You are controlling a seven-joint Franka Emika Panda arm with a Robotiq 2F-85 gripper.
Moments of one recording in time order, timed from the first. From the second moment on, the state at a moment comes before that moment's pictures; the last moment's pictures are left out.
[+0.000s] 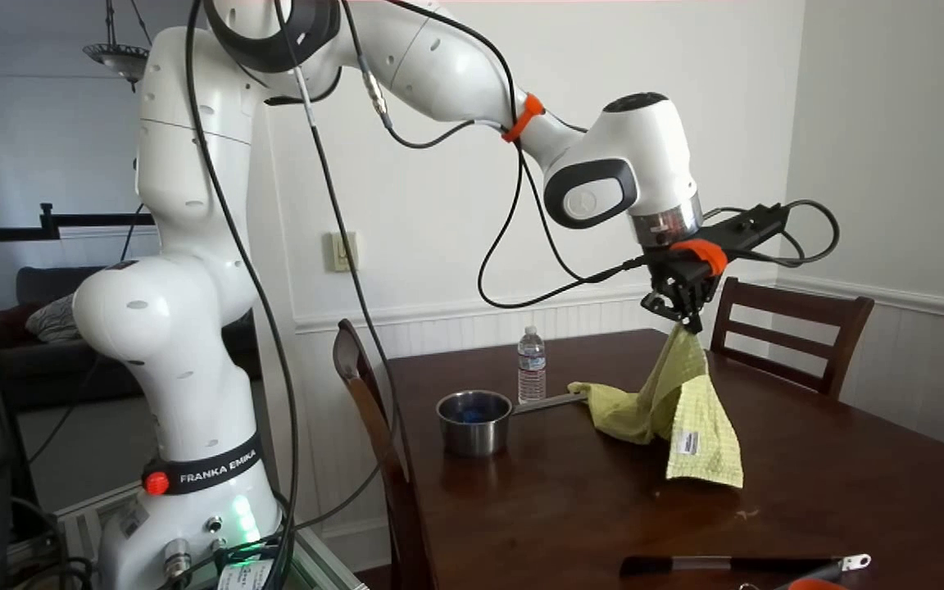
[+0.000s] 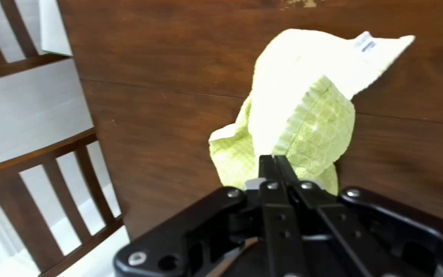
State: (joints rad) arm -0.74 0.23 0.07 -2.00 0.47 2.65 -2.04
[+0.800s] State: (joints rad) arm -0.52 0.35 -0.18 -1.98 0.24 2.42 -1.83
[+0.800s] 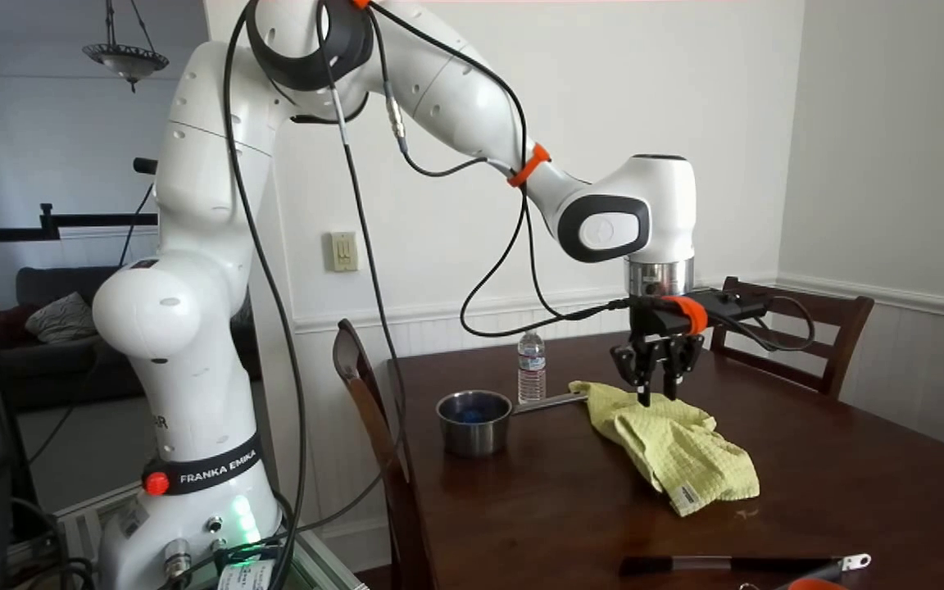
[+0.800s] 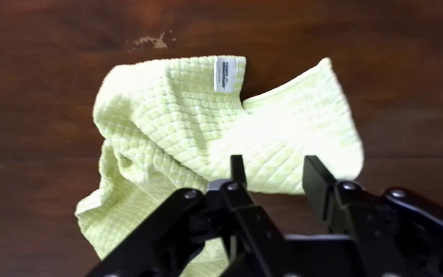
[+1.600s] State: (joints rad) arm -0.71 0.57 -0.17 -1.77 0.39 2.38 -1.78
